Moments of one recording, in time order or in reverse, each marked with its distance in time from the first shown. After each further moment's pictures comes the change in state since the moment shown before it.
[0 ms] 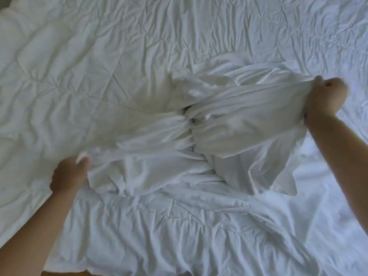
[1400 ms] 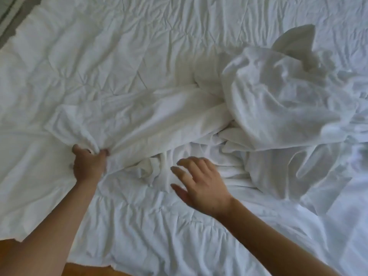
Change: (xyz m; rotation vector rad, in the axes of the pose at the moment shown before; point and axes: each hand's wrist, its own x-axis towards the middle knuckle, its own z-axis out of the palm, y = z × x) left_hand 0.031 0.002 -0.001 -0.189 0.159 -0.113; right_hand -0.286 0.045 0.101 0.003 -0.471 -1.487
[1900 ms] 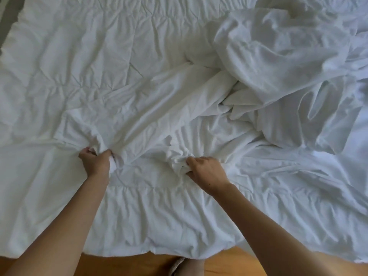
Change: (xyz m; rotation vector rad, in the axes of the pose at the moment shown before) left_hand 0.030 -0.031 -0.014 -0.332 -0.104 -0.050; right_hand -0.032 -0.052 0.069 0.005 -0.367 0.497
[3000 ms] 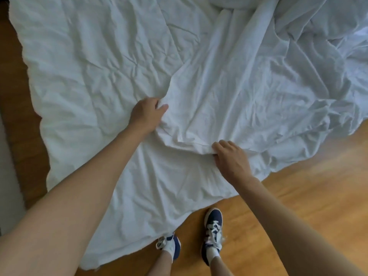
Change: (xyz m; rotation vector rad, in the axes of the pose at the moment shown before) left_hand 0.151 0.059 -0.112 0.700 -0.755 1.108; right_hand 0.047 -0.318 0.122 -0.048 0.247 0.664
